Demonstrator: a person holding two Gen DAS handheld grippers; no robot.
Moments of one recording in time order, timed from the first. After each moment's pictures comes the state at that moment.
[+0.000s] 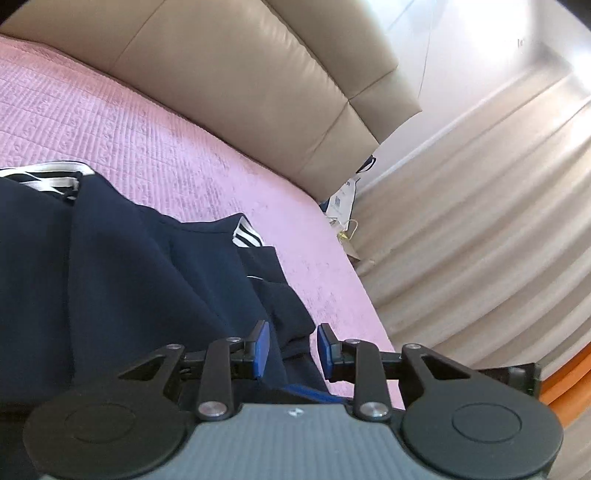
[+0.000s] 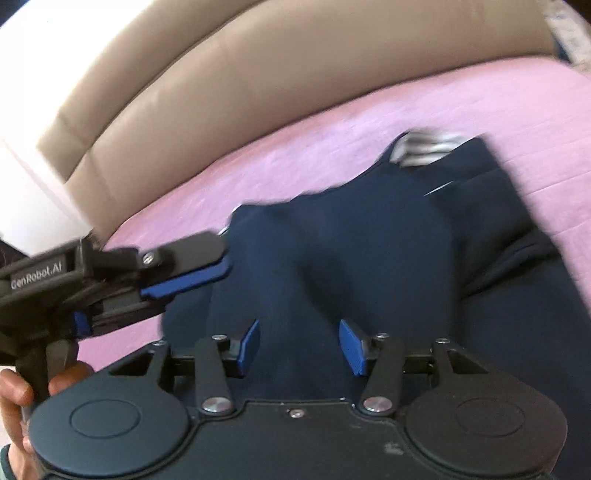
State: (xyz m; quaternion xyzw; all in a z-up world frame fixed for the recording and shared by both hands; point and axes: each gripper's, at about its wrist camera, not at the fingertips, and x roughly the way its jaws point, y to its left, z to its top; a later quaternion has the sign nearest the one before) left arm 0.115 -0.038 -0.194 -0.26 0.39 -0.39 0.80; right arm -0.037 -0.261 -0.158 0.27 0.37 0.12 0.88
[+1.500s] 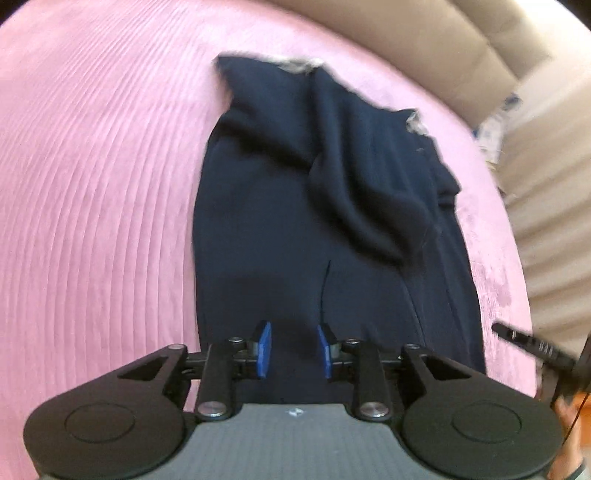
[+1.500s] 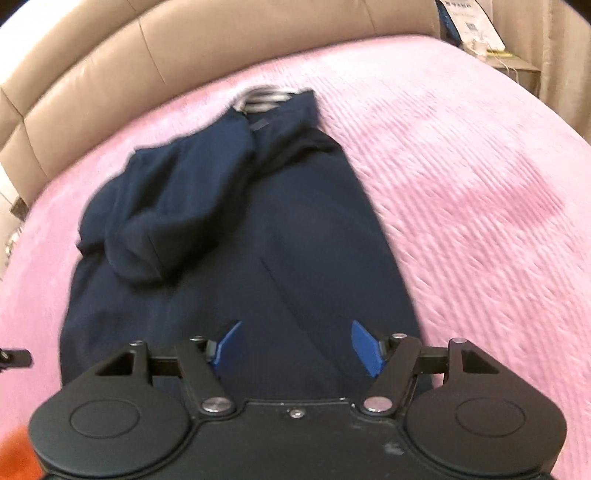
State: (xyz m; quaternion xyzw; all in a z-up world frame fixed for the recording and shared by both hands) left arm -0.055 0.075 -0.164 -0.17 0.57 -0.16 0.79; right arm -0.242 -0.335 -0.146 0.21 0.45 -0.05 0.86
